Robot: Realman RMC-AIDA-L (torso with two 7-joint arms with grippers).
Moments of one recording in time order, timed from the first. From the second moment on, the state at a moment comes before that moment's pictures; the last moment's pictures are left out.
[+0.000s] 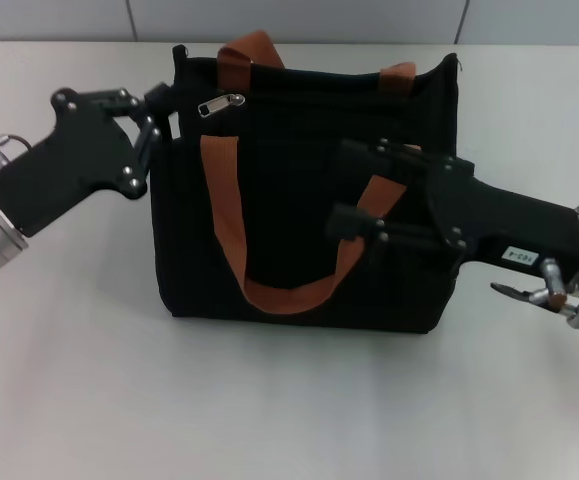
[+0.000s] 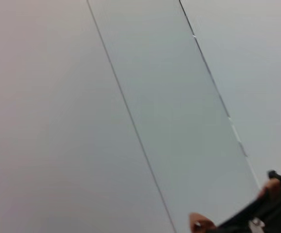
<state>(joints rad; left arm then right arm) -0.46 -2.07 0.58 0.29 1.52 1.57 -0.37 0.58 2.09 -1.04 -0.27 -1.38 -1.78 1.11</state>
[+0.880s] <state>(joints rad) -0.48 -2.08 0.58 0.22 1.50 1.67 -0.24 0.69 2.08 -1.06 -0.36 -1.35 -1.58 1.57</state>
